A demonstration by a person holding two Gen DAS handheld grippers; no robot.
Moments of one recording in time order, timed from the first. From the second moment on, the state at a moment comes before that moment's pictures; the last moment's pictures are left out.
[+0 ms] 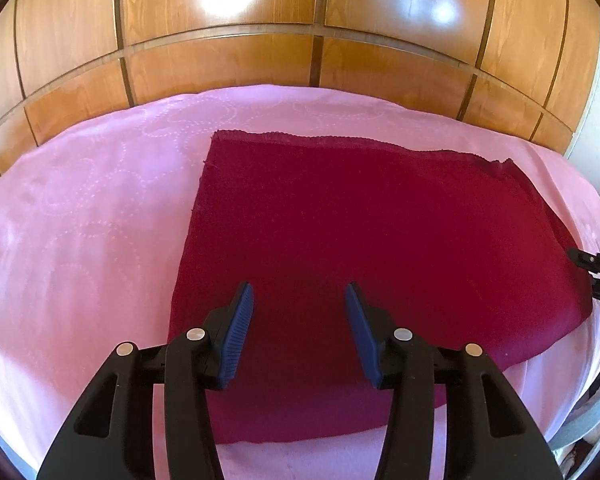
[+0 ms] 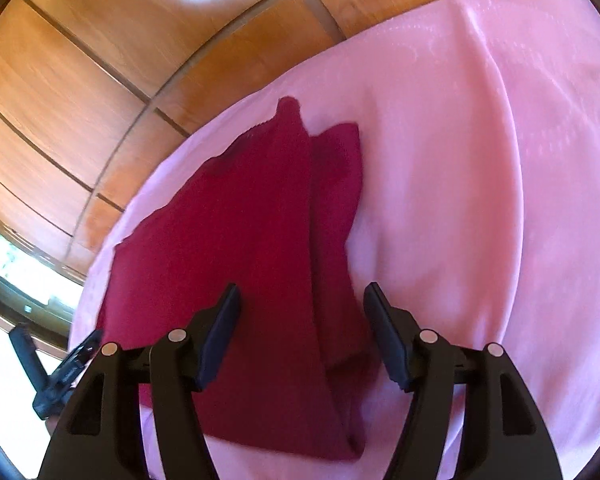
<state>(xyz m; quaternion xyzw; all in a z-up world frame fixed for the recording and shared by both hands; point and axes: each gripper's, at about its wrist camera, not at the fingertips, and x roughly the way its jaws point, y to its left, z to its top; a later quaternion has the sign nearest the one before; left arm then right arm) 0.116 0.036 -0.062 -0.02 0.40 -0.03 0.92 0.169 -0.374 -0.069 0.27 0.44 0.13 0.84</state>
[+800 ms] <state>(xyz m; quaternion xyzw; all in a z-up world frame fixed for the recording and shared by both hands) 0.110 0.048 -0.064 -0.06 0.40 -0.05 0.91 0.154 -0.327 -0.015 0.21 0.44 0.14 0.86</state>
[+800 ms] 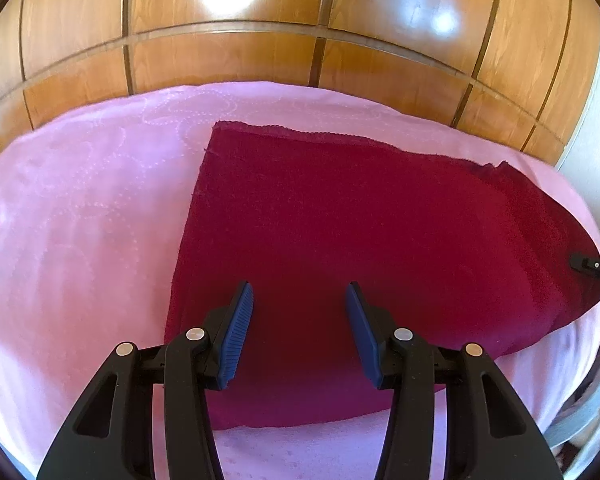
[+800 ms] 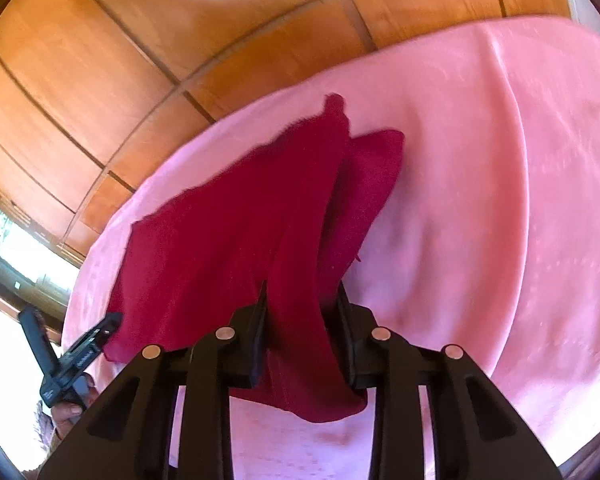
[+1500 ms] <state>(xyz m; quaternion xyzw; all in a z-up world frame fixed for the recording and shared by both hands) 0.119 0.129 -0.032 -0.29 0.38 -0.19 0.86 0.184 -0.154 0.060 0.16 0.39 0.32 0.85</state>
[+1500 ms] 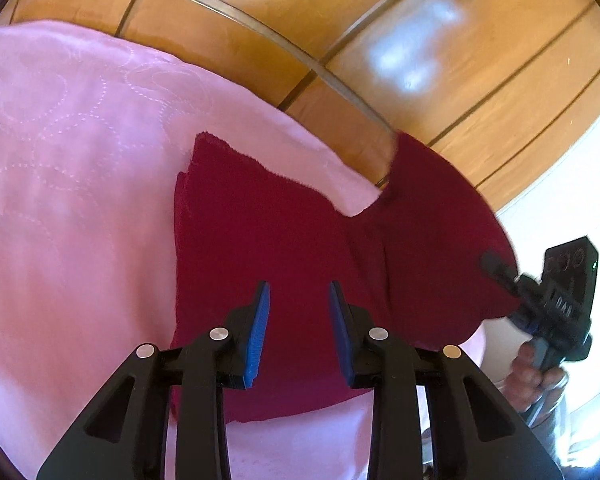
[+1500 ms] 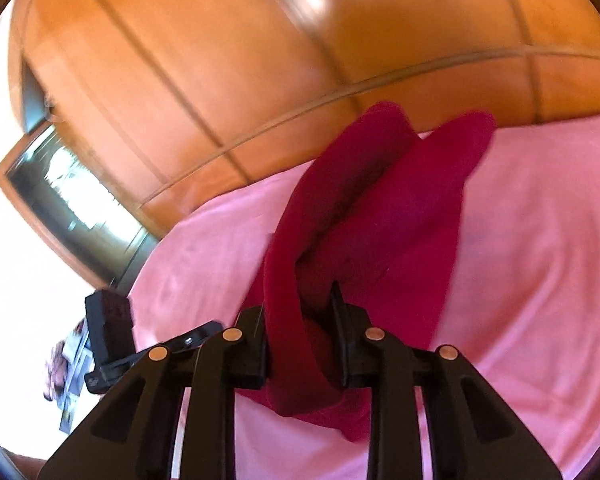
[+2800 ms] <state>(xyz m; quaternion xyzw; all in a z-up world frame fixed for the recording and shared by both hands) 0.187 0.131 -0.026 -0.30 0.51 -0.19 0.78 0.094 -0.160 -0.006 0.08 0.39 0.30 0.87</state>
